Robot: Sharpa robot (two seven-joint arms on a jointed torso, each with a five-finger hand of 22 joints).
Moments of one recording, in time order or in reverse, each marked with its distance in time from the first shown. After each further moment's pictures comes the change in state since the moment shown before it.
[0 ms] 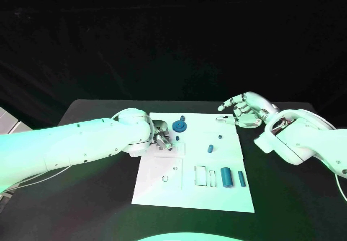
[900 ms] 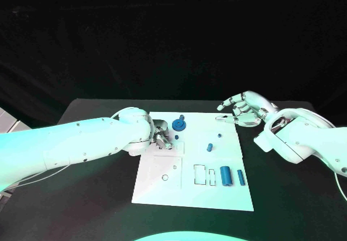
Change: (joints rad) left arm 0.001 0.003 0.001 0.000 -0.009 0.031 -0.001; left_hand -0.002 -0.002 0.000 0.000 -0.001 0.000 0.000 0.005 0.015 0.000 0.000 0.000 -0.005 0.000 0.000 0.000 0.000 0.000 0.007 0.000 0.004 0.007; right arm -0.001 0.001 0.000 -0.002 -0.001 0.006 -0.001; right_hand 0.000 0.000 0.000 0.000 0.000 0.000 0.000 0.000 0.000 0.000 0.000 0.000 0.001 0.000 0.000 0.000 0.001 0.000 0.000 0.000 0.000 0.000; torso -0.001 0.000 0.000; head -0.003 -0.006
